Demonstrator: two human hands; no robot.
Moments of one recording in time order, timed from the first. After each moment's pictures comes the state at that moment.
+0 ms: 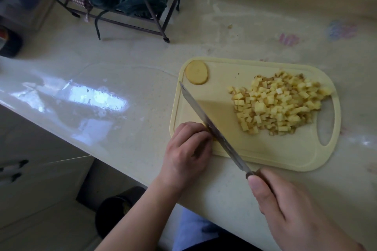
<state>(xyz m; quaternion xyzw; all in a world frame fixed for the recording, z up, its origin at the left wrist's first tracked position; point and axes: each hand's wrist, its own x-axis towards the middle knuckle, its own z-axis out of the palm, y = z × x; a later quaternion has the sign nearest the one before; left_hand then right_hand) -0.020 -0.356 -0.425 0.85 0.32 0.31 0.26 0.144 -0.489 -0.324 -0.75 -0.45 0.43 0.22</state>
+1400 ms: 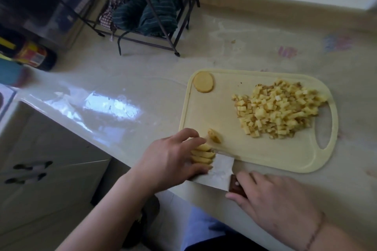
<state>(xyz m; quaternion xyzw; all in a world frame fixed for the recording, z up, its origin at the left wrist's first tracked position) -0.060 -0.328 -0.356 0.94 0.29 -0.02 0.20 0.136 -0.490 -0.364 -0.68 -0.72 0.12 0.10</state>
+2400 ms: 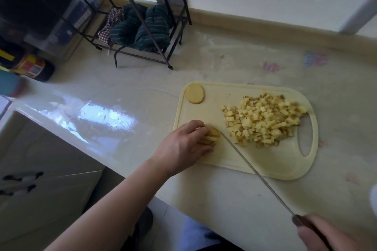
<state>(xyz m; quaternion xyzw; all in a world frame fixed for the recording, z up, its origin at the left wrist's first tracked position) -0.018 -0.309 -0.398 0.94 0.25 0.08 0.22 0.201 -0.539 -0.341 -0.78 -0.42 0.41 0.22</state>
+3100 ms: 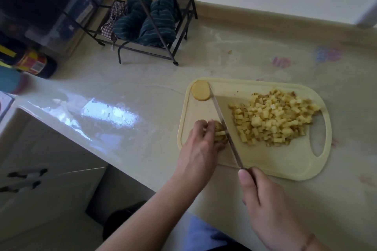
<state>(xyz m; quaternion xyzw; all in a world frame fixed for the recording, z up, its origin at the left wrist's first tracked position) 0.011 -0.352 -0.402 0.88 0.42 0.08 0.21 0.121 -0.484 -0.349 -0.77 -0.36 0.41 0.32</state>
